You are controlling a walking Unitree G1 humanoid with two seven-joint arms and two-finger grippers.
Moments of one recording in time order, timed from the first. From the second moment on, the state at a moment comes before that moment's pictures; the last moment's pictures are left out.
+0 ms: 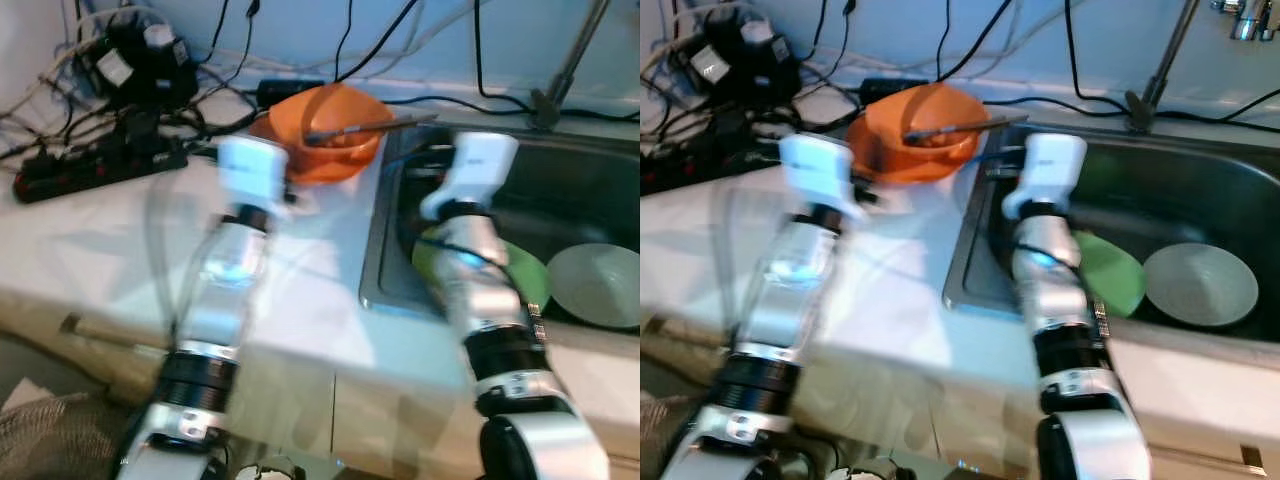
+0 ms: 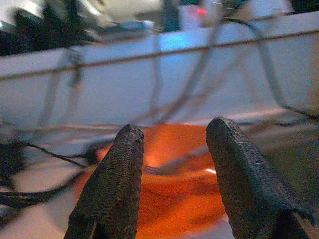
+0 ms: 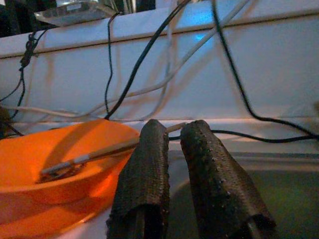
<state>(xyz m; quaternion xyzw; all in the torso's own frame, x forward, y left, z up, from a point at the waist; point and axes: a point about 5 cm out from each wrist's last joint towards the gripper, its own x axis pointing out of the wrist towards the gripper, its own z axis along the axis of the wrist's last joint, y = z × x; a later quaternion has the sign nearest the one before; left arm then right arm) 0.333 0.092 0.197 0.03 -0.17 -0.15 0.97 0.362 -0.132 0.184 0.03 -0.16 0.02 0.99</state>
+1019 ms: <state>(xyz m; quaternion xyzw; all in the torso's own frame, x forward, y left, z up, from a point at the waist) 0.387 0.115 0.208 0.04 0.09 -0.21 0.97 0.360 -0.122 0.174 0.05 -0.14 0.02 0.99</state>
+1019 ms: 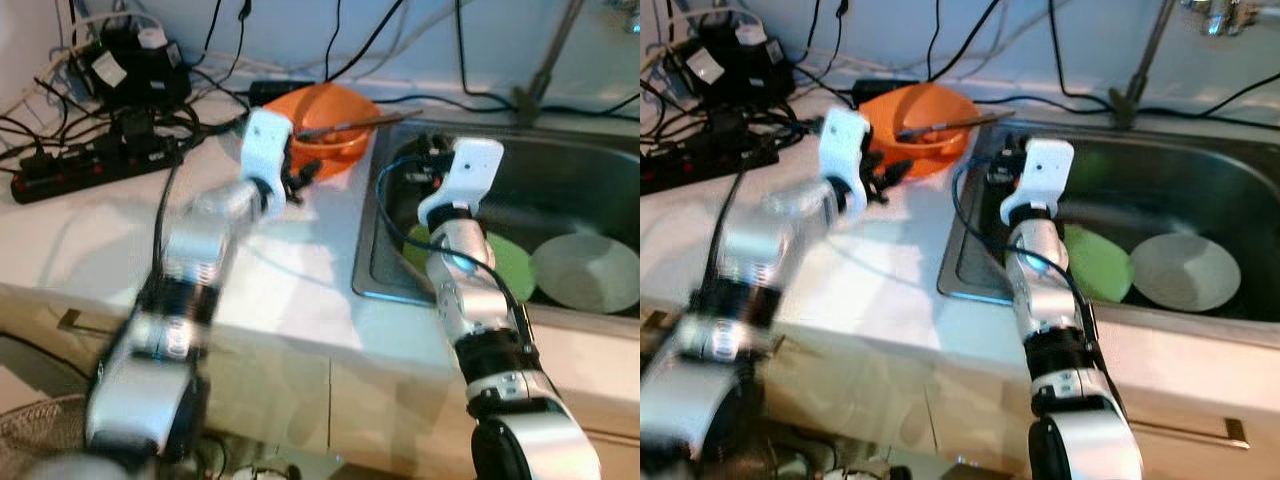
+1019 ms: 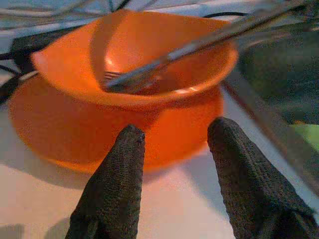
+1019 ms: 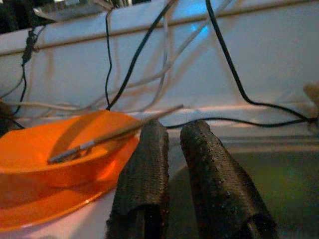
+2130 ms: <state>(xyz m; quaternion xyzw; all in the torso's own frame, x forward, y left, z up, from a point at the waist) 0.416 0.119 0.209 0.04 0.11 -0.20 0.97 0.326 -0.130 0.193 0.05 -0.19 0.00 0.98</state>
